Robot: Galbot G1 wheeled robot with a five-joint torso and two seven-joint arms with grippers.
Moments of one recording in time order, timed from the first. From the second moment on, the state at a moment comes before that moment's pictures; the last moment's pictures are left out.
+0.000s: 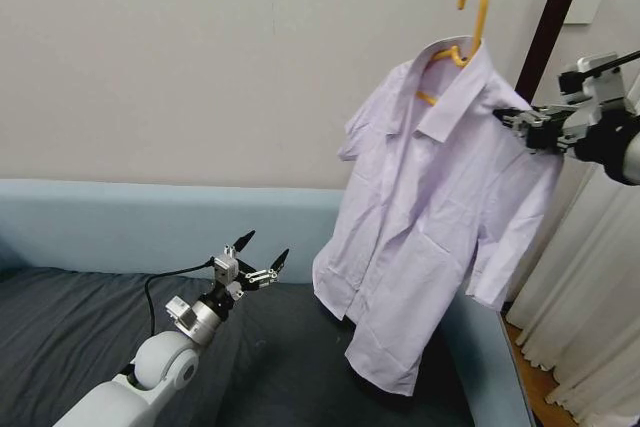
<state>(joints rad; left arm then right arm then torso) 0.92 -0.88 -0.09 -1.68 -0.68 -0.37 0.18 0.02 0.17 0.03 2.30 1.87 -0.69 0.84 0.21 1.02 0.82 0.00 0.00</state>
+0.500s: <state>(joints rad) 0.96 -0.85 -0.12 -1.74 -0.68 -0.37 0.15 0.00 0.36 -0.11 1.89 1.42 -0.65 0.87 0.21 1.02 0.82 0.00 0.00</state>
